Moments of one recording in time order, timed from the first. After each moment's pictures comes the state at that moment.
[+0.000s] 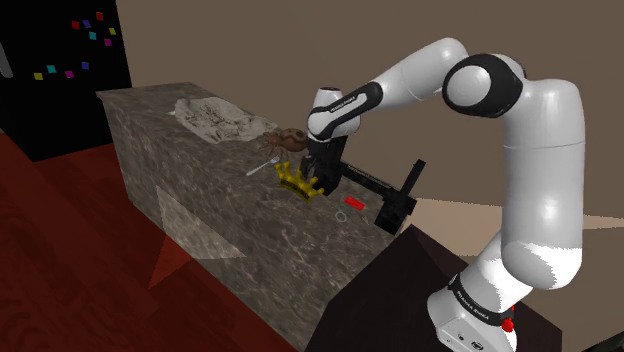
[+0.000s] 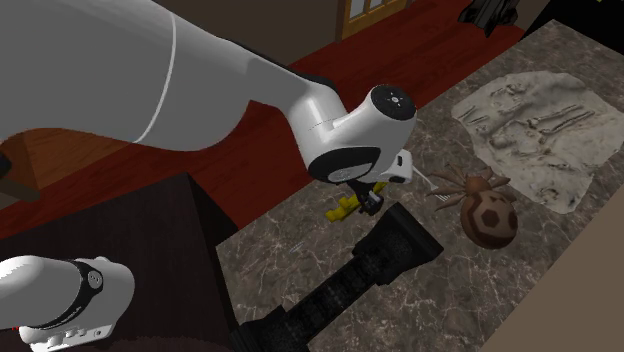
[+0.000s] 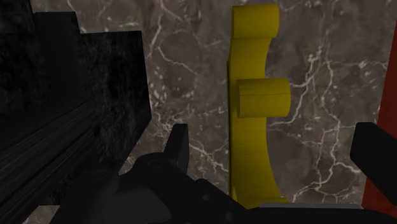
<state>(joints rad) -0.02 0.57 -0.05 -1.83 0.05 2.35 -0.29</state>
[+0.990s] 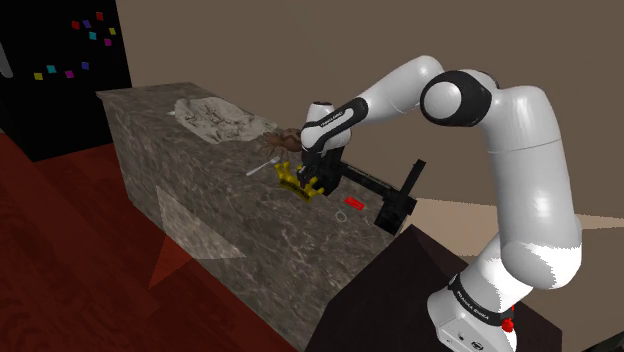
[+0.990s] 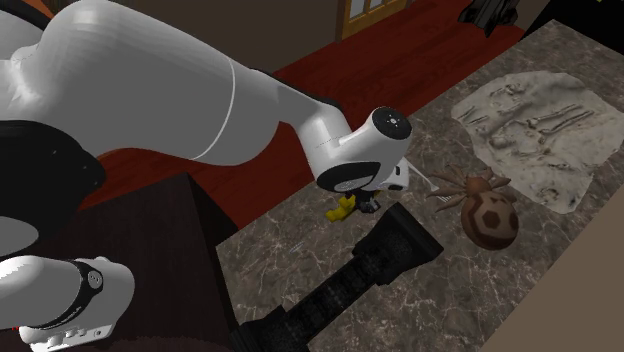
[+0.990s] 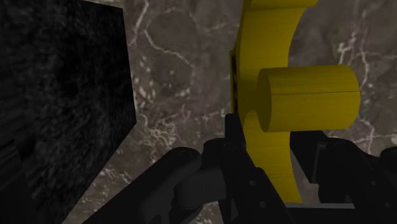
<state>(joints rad) -0.03 0.72 -0.04 -1.74 0.05 2.41 -0.30</state>
